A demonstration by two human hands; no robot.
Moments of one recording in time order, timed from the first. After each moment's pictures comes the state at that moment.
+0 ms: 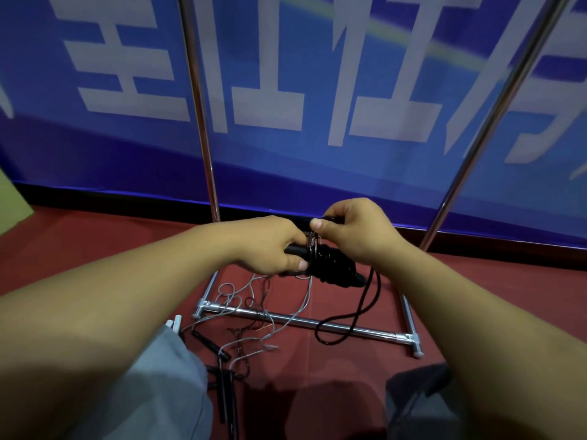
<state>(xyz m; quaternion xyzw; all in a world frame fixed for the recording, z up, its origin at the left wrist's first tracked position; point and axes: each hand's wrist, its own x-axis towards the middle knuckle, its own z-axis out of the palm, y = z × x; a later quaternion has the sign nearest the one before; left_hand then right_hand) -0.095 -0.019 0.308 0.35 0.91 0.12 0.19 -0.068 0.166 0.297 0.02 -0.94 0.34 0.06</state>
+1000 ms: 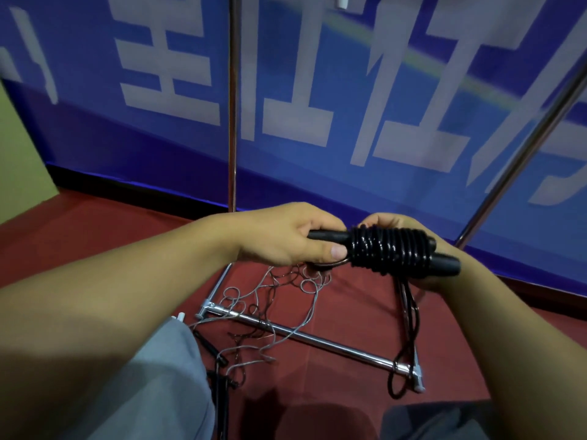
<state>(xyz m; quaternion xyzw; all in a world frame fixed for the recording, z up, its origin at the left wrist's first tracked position) -0.073 -0.035 0.340 0.40 0.78 0.43 0.21 -0.073 0.206 0.315 0.11 -0.78 0.60 -0.11</state>
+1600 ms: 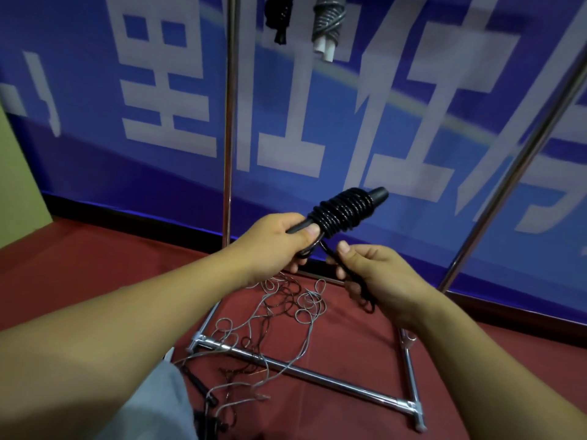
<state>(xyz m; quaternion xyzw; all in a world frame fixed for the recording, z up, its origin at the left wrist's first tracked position) -0.090 -0.026 0.333 0.19 0.79 0.59 0.04 -0.068 0.171 0.318 0.06 -0.75 0.65 -0.08</state>
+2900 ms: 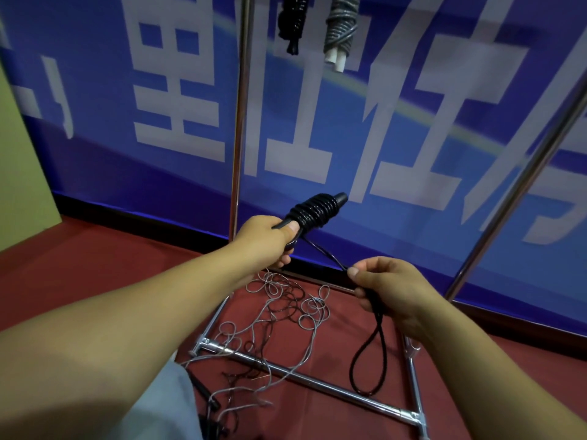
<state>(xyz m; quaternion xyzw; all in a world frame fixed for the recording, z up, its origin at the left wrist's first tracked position) -0.116 -0.038 0.320 0.01 0.78 0.63 0.02 -0.073 0.180 0.311 -0.11 -0.76 0.63 -0.05</state>
